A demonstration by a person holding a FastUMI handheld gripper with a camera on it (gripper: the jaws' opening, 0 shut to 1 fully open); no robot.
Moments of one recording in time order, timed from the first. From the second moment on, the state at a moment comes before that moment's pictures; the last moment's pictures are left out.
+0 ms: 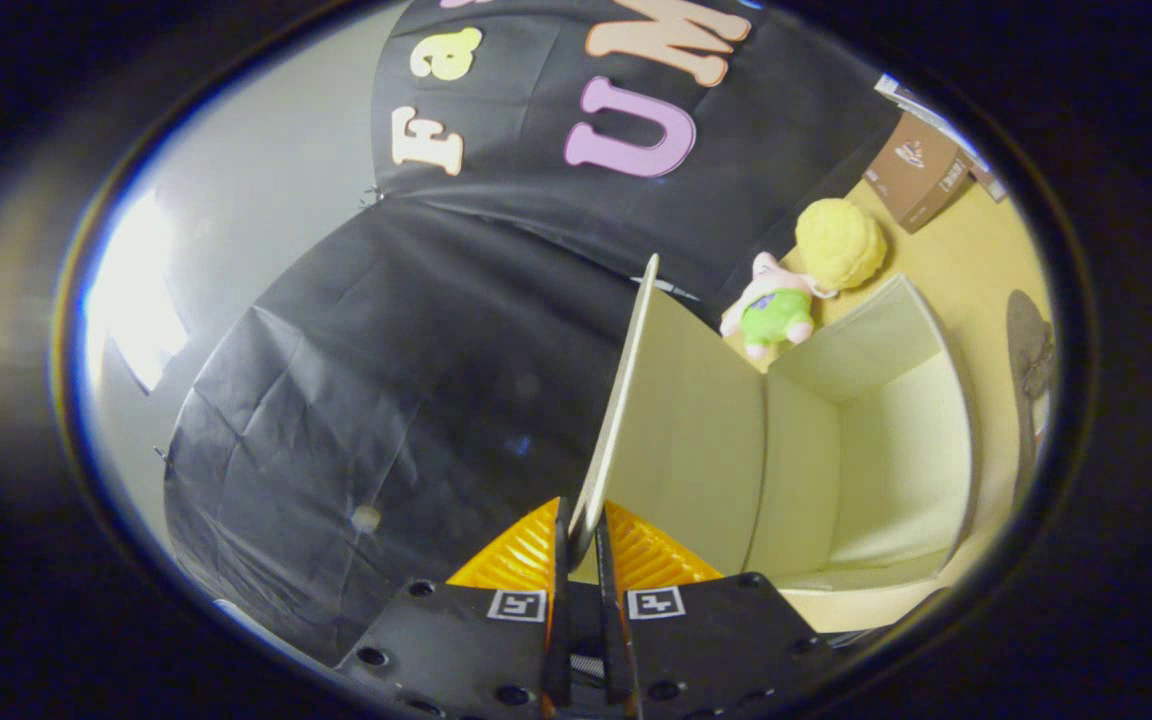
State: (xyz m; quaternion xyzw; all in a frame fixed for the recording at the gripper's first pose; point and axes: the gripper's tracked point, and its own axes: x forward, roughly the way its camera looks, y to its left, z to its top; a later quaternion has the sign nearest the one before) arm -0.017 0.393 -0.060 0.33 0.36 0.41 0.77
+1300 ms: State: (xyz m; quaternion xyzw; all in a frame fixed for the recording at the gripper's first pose) arm 0.031 0.335 -0.094 0.17 0.30 0.29 0.89
